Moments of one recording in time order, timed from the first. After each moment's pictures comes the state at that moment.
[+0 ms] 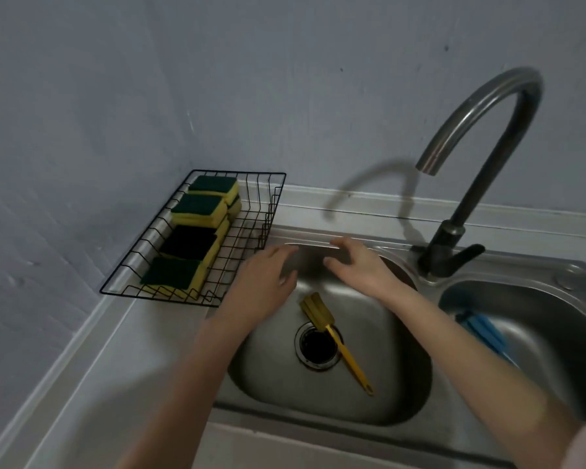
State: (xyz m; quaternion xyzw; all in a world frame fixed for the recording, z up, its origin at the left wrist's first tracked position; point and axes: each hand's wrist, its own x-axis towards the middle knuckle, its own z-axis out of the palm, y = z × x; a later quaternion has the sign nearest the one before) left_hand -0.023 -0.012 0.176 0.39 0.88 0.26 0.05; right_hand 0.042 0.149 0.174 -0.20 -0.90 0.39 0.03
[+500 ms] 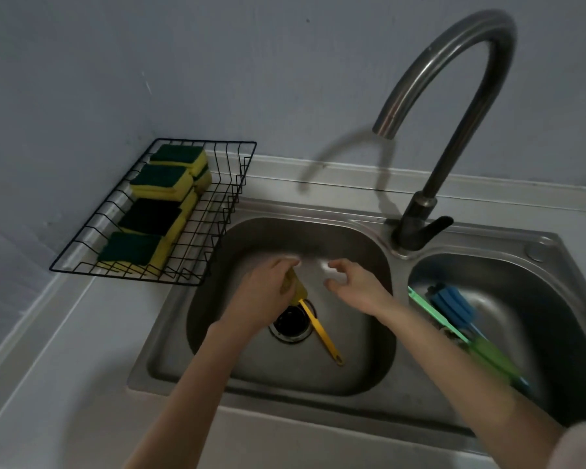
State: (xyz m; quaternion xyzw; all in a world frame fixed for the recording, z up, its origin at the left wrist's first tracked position) left_hand 0.015 0.030 0.121 0.38 0.88 0.25 0.14; right_hand 0.093 0.184 0.115 -0.25 -0.88 0.40 -0.08
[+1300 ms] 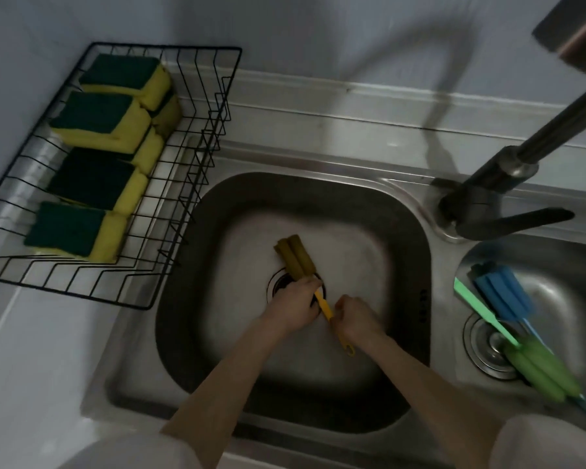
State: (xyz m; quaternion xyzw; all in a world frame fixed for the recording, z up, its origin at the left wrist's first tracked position) left_hand -0.011 0.093 -0.029 0.33 0.84 0.16 0.40; right_hand 0.073 0.197 -0.056 -0.33 -0.84 0.32 -0.30
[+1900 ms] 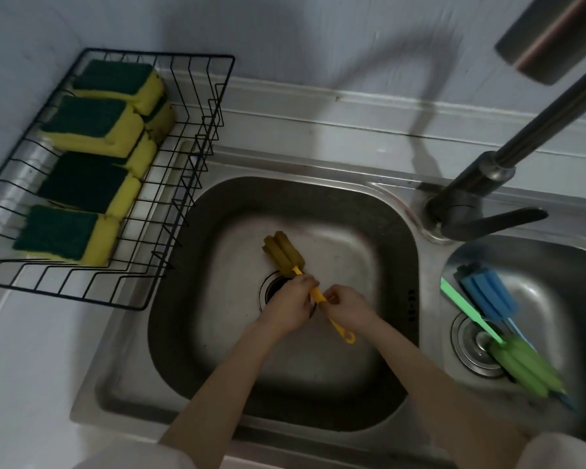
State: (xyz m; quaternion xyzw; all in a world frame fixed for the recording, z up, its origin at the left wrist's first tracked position) left_hand -0.008 0.096 -0.027 0.33 0.84 0.25 0.36; right_hand 0.062 0.203 -0.020 -0.33 -0.80 0.44 -0.24
